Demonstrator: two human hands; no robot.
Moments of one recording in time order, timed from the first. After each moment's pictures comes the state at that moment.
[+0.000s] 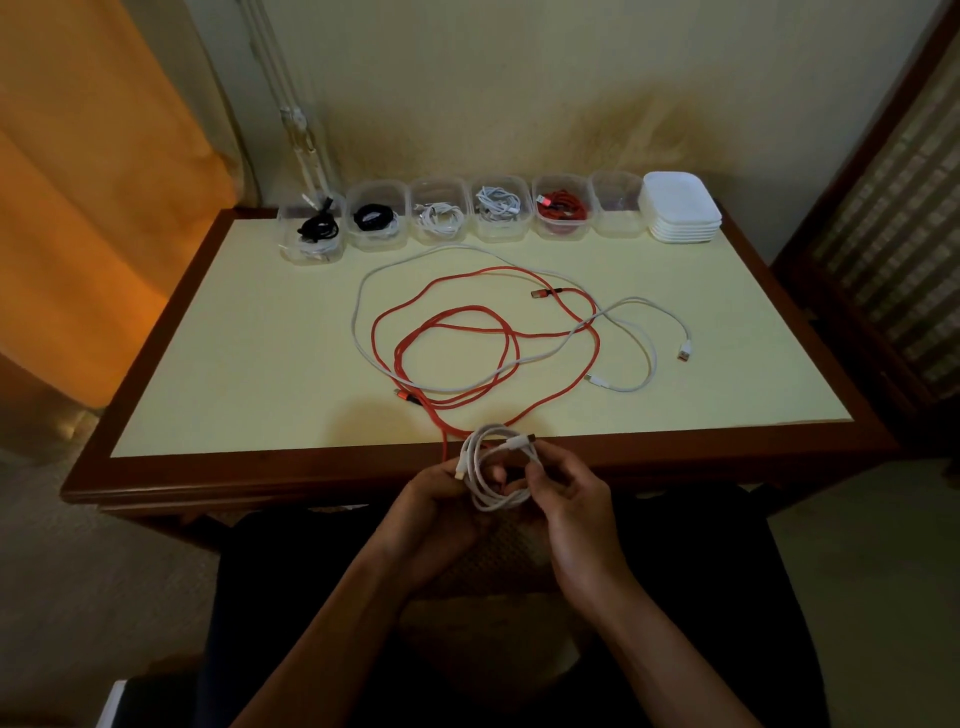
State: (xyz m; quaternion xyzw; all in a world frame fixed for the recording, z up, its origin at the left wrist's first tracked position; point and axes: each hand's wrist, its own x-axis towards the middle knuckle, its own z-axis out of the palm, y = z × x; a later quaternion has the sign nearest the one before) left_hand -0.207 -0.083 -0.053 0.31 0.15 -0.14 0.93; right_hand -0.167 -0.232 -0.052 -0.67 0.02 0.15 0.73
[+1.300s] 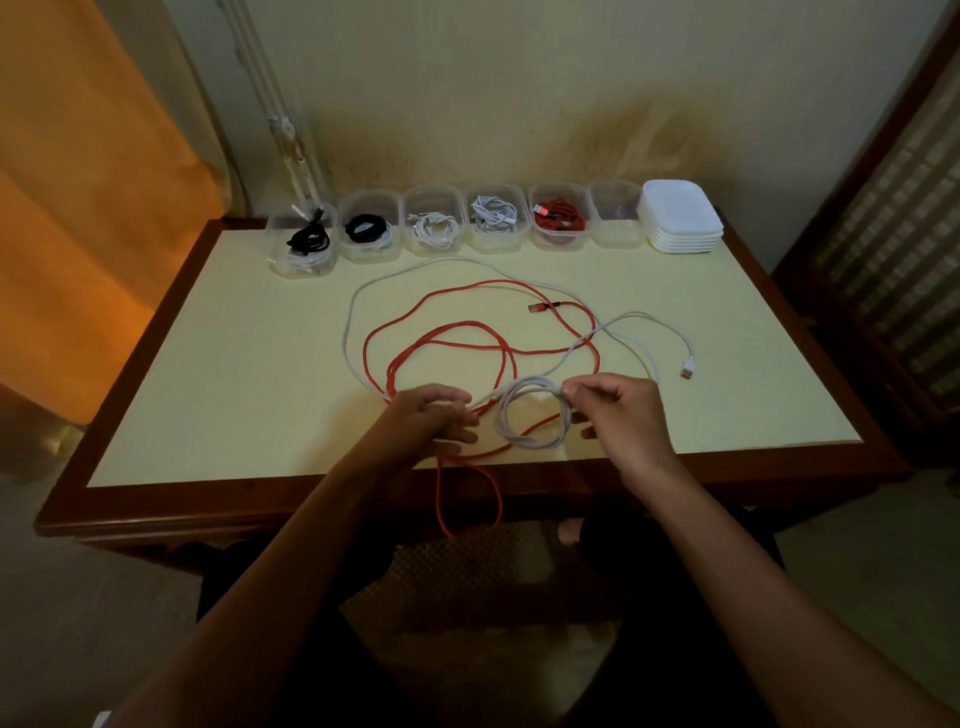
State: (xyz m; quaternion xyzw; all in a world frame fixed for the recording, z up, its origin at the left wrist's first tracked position) left_hand -0.121 -0.030 -0.029 0.69 0.20 -0.08 0.69; right_hand -0.044 -0.249 -0.023 -0.80 -0.04 0.08 0.59
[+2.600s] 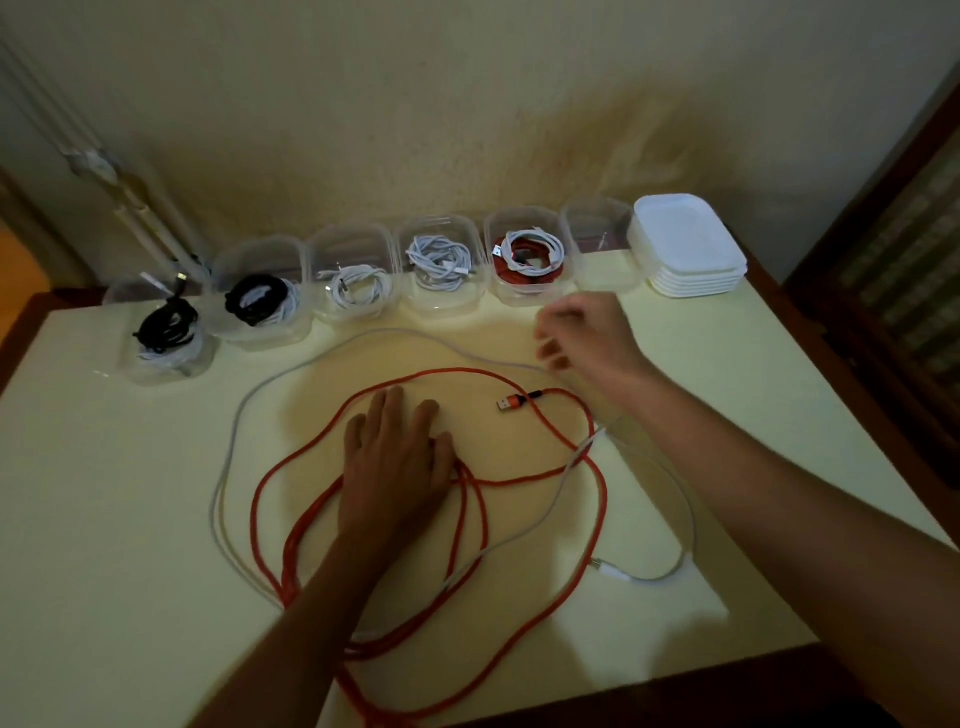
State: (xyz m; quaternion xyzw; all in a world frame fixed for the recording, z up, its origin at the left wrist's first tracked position) left_hand 0.065 -0.004 -0.113 0.99 0.11 0.02 0.11; right_hand 0.223 -0.181 -0.047 -0.82 -0.02 0.10 0.57
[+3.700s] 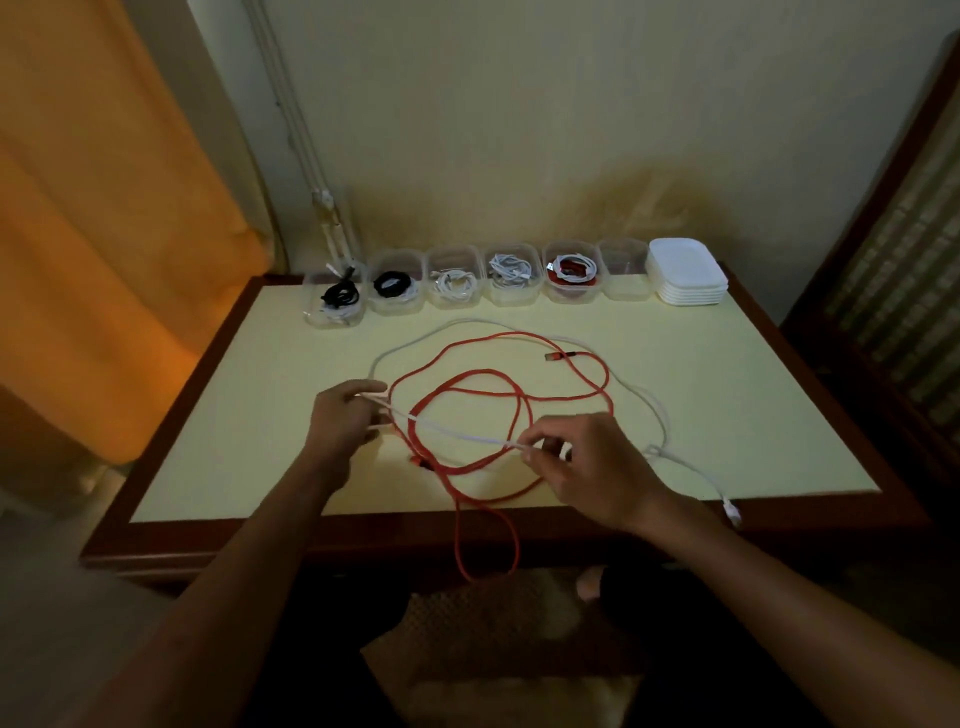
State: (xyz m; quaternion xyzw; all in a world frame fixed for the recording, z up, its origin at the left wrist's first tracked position) left_hand -0.113 0.047 -0.010 0.71 0.34 0.14 0.60; right_hand -0.065 -0.228 0.024 -0.84 -0.38 0.03 0.39
